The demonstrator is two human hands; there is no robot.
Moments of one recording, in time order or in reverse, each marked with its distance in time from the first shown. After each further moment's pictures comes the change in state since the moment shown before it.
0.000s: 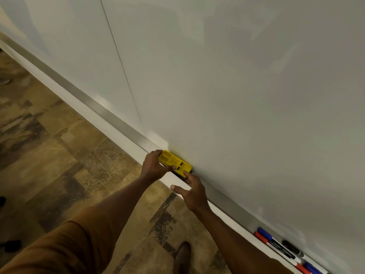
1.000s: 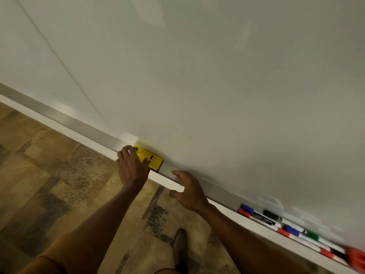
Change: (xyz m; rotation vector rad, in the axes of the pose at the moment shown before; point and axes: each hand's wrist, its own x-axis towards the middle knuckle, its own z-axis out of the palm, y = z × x) left_hand -0.010 0.016 0.029 0.340 0.269 0.113; right_hand -0.009 0.036 -0.045 -0.277 0.001 -0.116
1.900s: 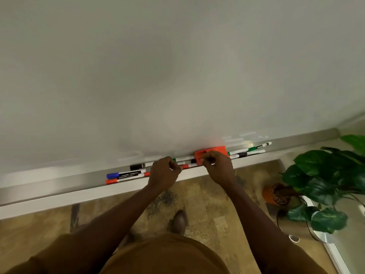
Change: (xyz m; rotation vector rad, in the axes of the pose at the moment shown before) left_hand -0.343 0.388 0.105 -0.468 -0.929 0.482; right_hand -0.359 0.243 -0.302 -0.146 0.807 0.556
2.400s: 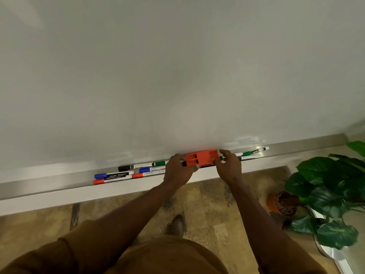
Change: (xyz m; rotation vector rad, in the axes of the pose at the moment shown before) left_hand 0.009 0.064 0.078 -0.211 0.012 -0.172; right_hand 0.035 0.066 -0.034 0.045 0.042 0.233
